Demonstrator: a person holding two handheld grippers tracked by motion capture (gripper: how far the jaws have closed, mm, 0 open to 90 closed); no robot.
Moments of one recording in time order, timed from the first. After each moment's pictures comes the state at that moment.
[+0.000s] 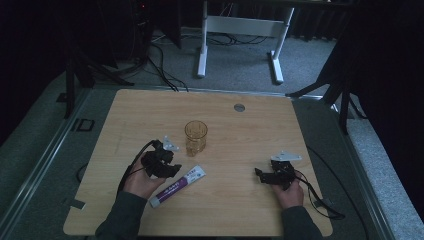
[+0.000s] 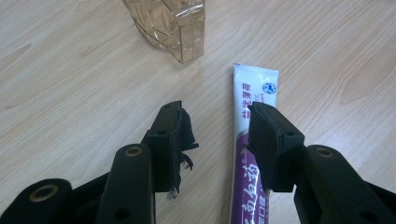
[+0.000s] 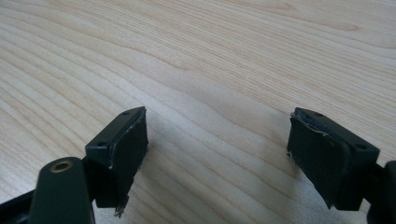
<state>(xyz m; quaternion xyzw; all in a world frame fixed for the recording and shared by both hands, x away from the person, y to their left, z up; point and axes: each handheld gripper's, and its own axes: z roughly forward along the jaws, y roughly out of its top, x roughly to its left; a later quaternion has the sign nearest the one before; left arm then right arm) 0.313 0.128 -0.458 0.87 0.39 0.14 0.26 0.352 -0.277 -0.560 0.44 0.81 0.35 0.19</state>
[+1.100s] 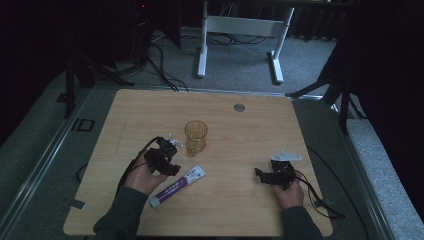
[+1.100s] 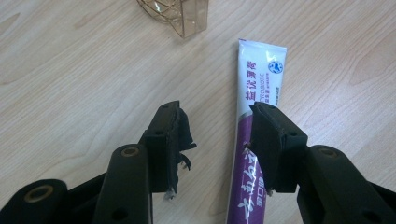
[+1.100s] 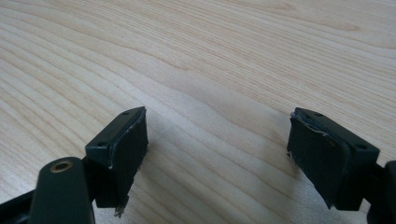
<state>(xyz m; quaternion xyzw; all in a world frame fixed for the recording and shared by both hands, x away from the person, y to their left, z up) 0.323 0.118 -0.452 0.89 0.41 0.11 0.19 0.353 -0.277 -0.560 0.44 0.81 0.35 0.19</state>
